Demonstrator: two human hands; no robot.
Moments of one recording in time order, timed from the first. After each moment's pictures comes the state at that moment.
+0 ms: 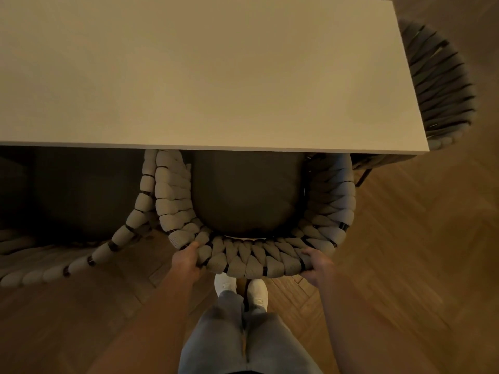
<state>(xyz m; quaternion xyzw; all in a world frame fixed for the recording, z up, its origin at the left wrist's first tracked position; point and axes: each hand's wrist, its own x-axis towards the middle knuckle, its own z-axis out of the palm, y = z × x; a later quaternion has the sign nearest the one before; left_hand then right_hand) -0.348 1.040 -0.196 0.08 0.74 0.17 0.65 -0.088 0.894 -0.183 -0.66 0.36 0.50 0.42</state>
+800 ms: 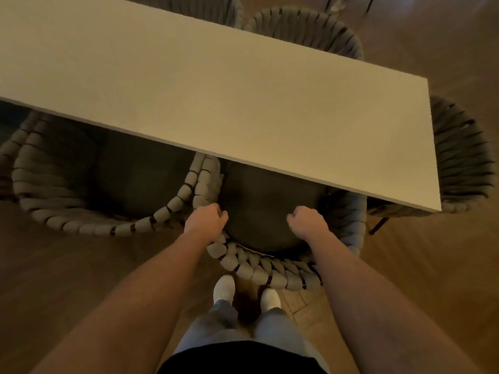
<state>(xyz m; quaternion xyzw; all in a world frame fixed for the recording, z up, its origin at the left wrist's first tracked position) -0.359 1.091 -0.093 0.69 0.63 -0.09 0.35 -0.105 1.024 -0.065 -0.83 -0.42 0.35 -0.06</state>
